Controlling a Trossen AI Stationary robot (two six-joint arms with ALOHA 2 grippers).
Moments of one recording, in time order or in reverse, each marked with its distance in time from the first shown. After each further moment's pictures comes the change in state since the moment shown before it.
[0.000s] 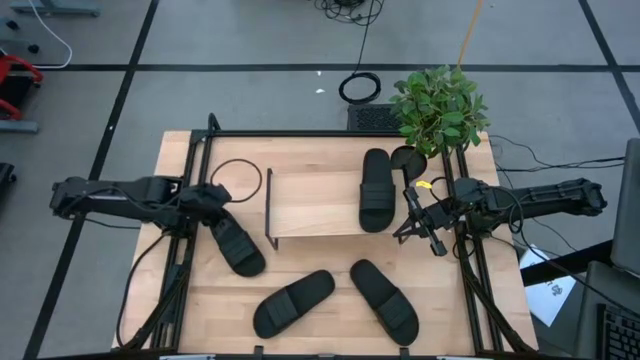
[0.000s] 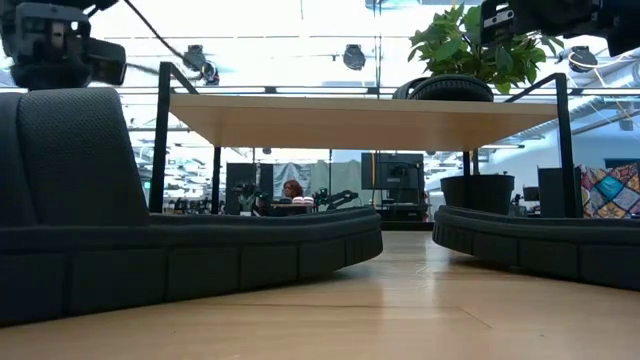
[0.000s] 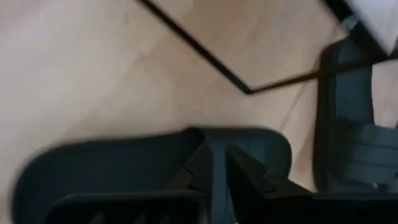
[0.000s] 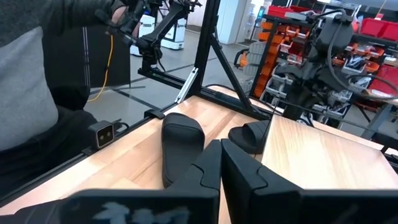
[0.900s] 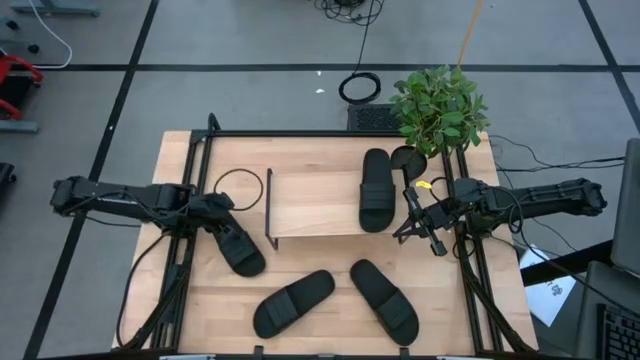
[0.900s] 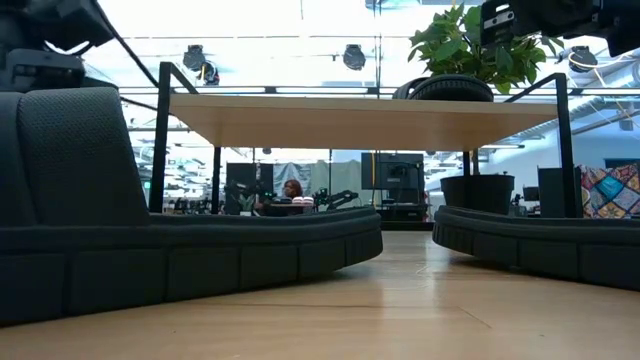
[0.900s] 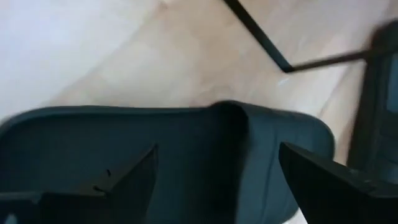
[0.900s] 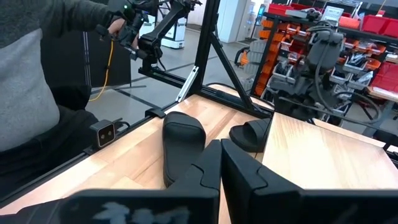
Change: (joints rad) left arm -0.034 0.001 -0.163 0.099 0.011 -0.088; right arm 0.000 0.000 0.000 -0.006 0.000 0.006
